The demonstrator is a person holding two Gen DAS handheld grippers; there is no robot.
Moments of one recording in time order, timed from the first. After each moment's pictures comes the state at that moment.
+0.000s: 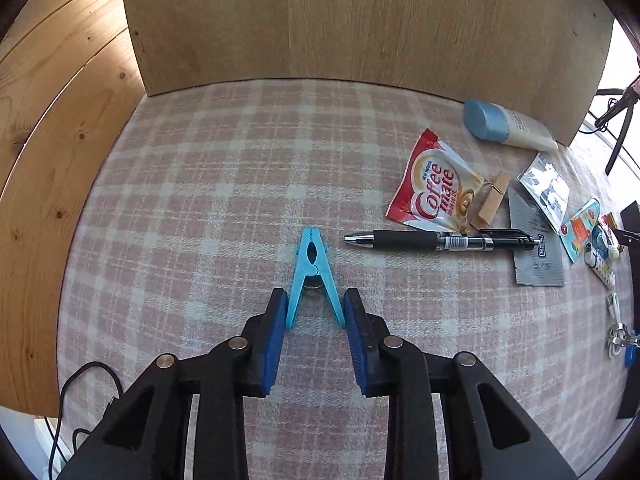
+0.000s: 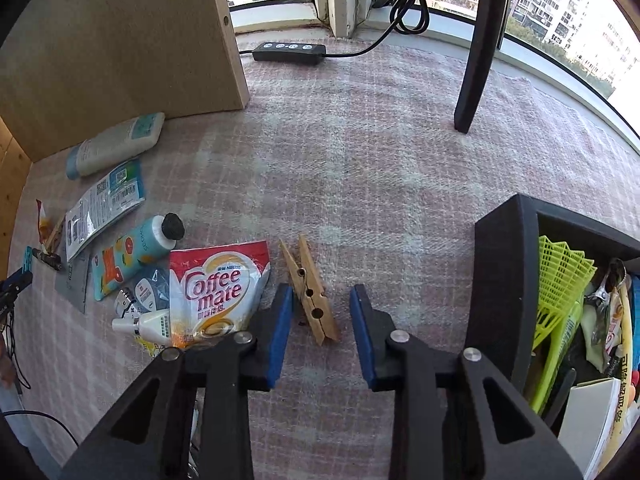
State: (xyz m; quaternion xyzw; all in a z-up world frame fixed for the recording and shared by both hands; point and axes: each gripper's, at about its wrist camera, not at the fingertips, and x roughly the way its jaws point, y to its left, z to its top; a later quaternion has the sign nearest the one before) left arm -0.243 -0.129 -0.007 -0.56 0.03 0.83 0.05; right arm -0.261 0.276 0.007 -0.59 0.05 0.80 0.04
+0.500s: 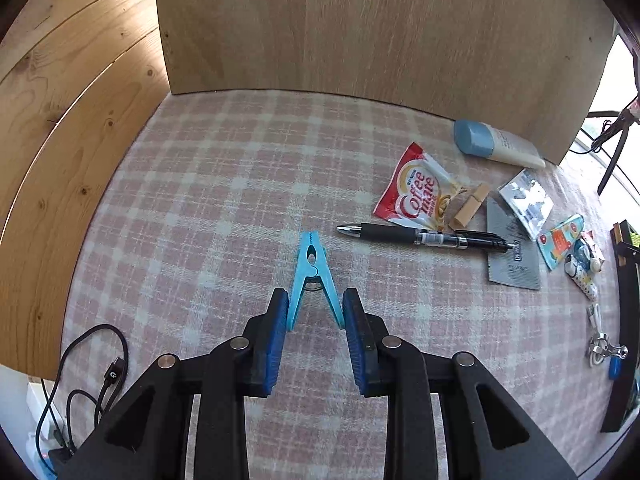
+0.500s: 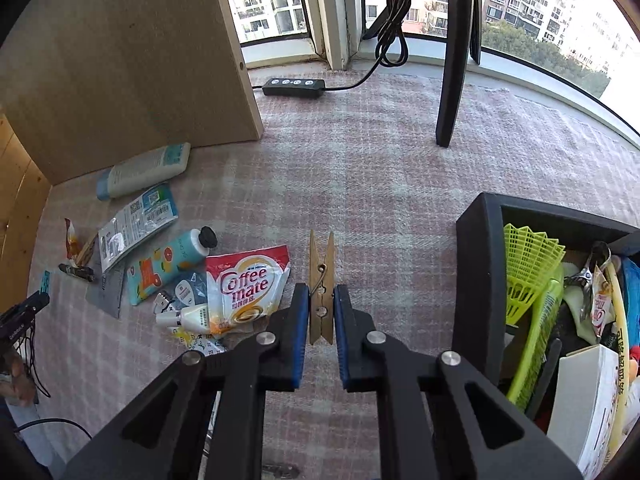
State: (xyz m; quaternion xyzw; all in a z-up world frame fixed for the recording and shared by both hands) left arm -0.194 -0.108 0.021 -0.54 0.00 0.84 0.03; right arm -0.231 0.279 0.050 -0.55 0.10 0.83 0.03
